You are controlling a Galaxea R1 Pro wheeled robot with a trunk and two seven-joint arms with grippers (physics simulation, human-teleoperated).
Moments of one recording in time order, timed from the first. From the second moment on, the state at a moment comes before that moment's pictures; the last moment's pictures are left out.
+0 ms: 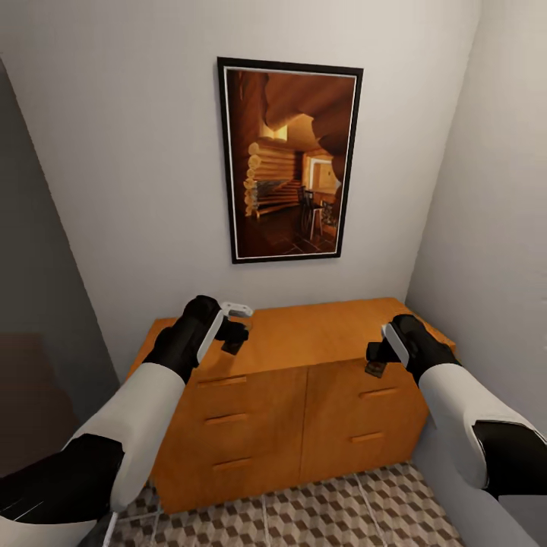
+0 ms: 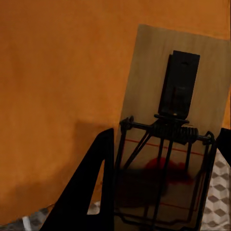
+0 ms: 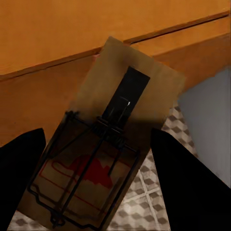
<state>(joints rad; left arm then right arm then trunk) -1.05 -0.15 -0.14 -0.77 -0.04 1.04 -0.02 -1.09 -0.10 -0.03 -0.49 -0.04 0.95 -0.09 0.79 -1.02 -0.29</state>
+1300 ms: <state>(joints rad) -0.74 -0.06 0.02 -0.05 0.01 0.30 -0.01 -0.73 -0.11 -0.03 0.01 0.04 0.30 -0.10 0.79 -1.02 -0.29</state>
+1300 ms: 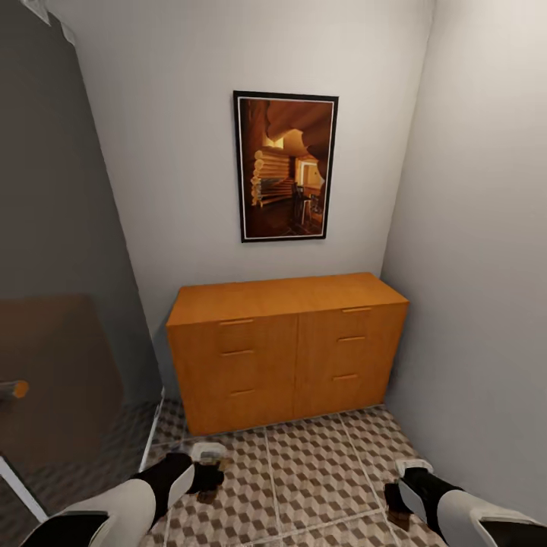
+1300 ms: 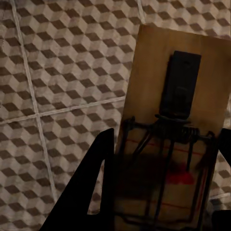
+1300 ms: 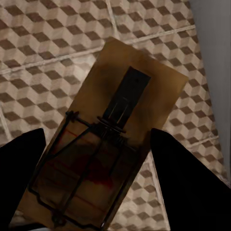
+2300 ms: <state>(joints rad) -0.39 0.05 0.04 0.00 0.24 0.09 -0.01 -0.47 -0.09 -0.03 0.03 0.05 0.07 -0.10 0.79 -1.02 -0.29</state>
